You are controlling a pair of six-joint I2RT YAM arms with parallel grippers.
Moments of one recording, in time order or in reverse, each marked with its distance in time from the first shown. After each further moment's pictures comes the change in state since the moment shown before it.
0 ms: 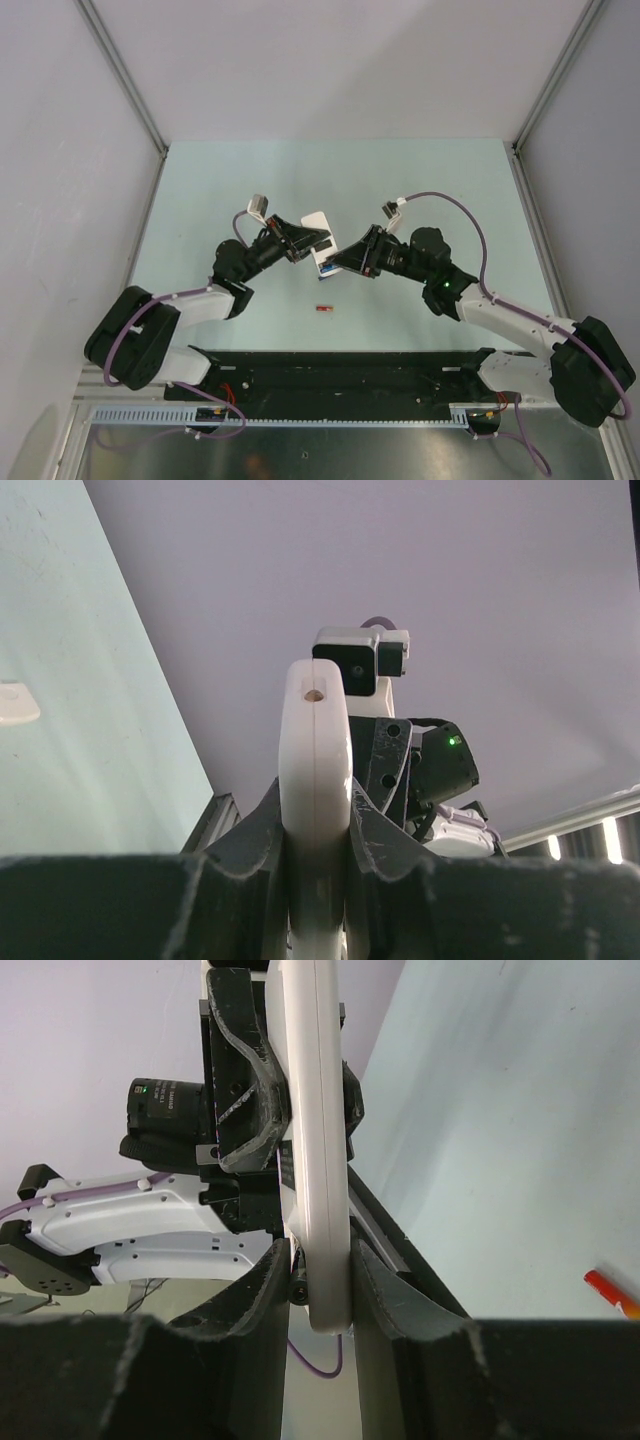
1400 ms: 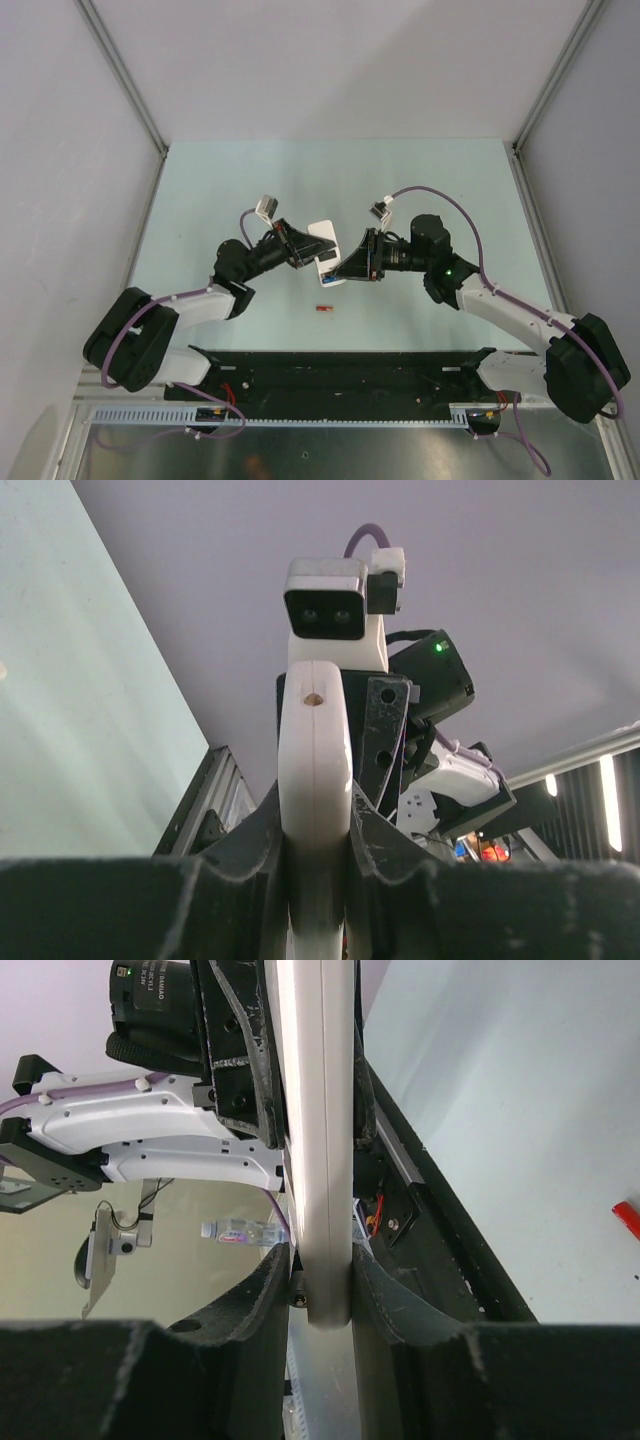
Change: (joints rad) left arm -0.019 -0.013 0.009 -0.016 0.126 0.034; right arm -0.080 0.032 0.074 -0.147 -0.326 -0.089
